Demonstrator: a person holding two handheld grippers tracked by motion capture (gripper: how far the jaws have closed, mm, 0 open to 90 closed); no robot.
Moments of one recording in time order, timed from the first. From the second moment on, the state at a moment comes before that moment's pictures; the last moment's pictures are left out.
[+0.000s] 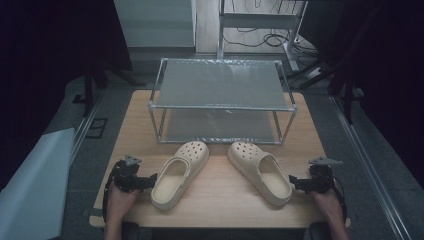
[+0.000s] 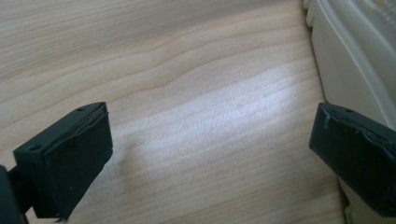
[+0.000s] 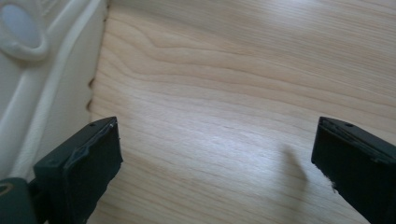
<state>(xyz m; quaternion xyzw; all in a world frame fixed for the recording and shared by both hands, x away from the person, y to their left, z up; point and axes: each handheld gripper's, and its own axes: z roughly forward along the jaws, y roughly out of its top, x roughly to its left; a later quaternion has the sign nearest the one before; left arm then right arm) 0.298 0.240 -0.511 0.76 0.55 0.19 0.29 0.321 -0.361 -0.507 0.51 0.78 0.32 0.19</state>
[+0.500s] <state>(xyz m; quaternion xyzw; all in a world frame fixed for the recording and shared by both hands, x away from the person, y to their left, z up) 0.297 0.241 -0.511 0.77 0.54 0.18 0.29 0.323 -0.357 -0.509 0.50 0.78 0.33 0.18</state>
